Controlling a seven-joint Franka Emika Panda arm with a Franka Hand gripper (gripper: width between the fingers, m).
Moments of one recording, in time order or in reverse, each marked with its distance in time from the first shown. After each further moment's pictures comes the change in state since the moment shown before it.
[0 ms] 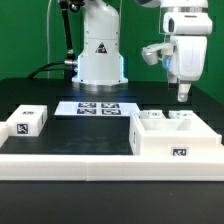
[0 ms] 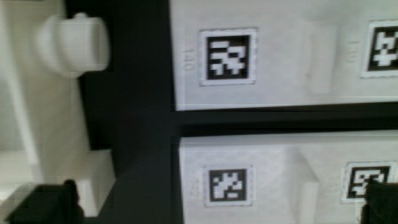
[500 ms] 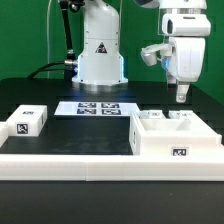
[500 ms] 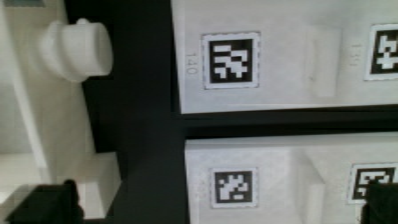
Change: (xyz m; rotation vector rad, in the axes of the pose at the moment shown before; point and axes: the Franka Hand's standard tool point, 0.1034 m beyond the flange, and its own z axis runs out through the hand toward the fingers) arm 0.002 0.001 0.003 -0.005 0.007 0.017
